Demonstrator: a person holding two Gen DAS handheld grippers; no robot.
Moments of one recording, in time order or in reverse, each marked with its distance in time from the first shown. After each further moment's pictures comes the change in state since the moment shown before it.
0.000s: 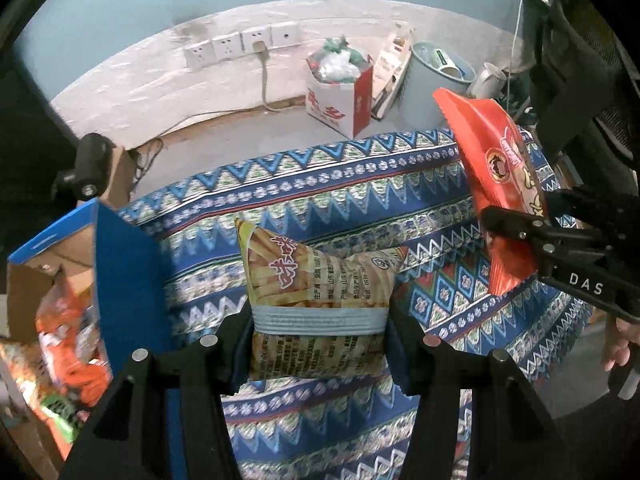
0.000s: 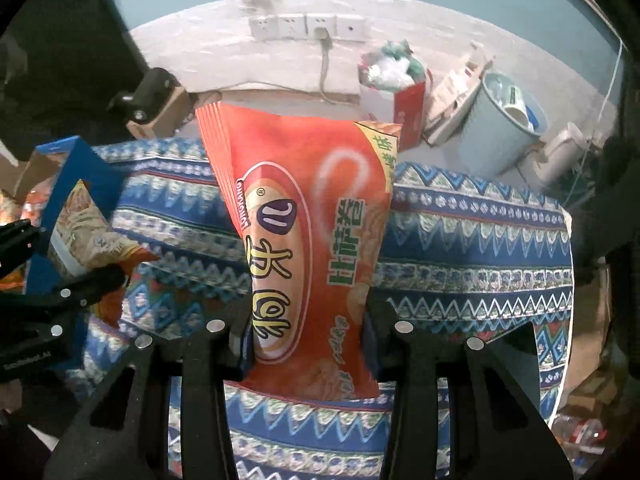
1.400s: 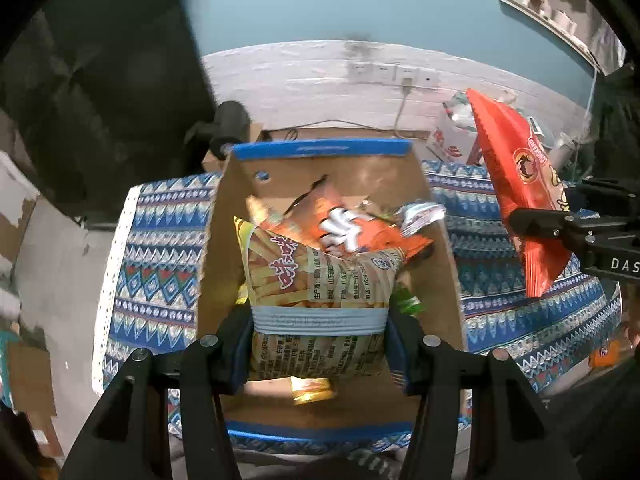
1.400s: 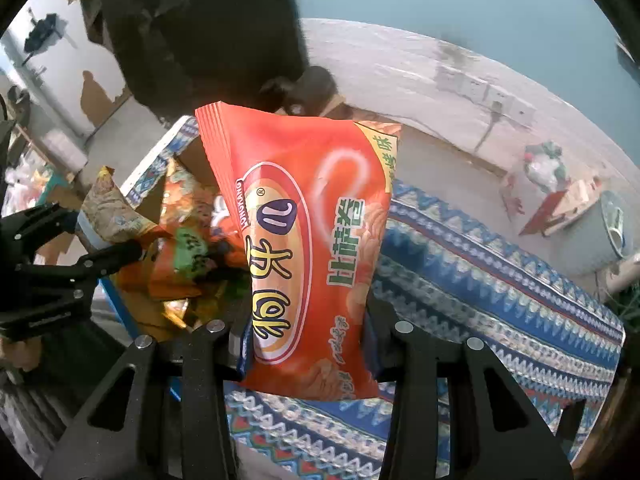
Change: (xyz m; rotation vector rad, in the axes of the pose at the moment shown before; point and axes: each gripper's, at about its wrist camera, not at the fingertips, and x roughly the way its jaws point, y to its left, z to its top) left arm -0.116 0.199 -0.133 -0.251 -0.126 0.186; right arm -0.033 0.249 0.031 -0.324 -0.025 0.252
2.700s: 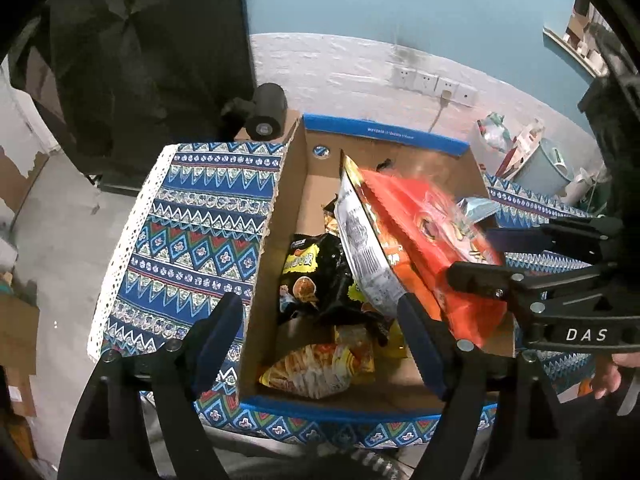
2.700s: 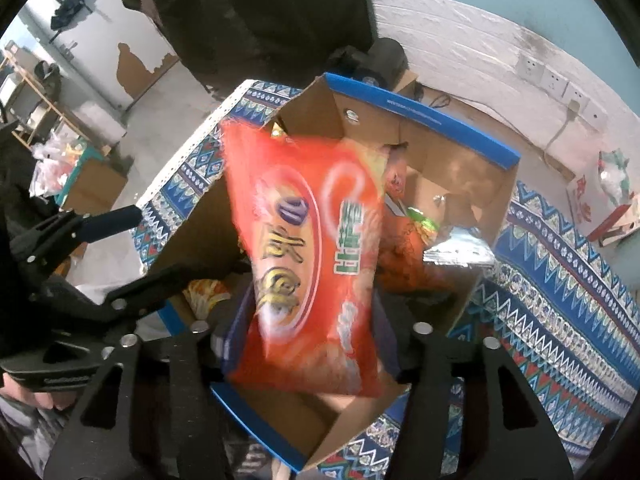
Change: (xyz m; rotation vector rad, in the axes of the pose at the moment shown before) left arm 0.001 0.055 -0.032 -0.146 -0.013 0.016; right arm 0.066 0.080 0.016 -0.033 0.089 0.136
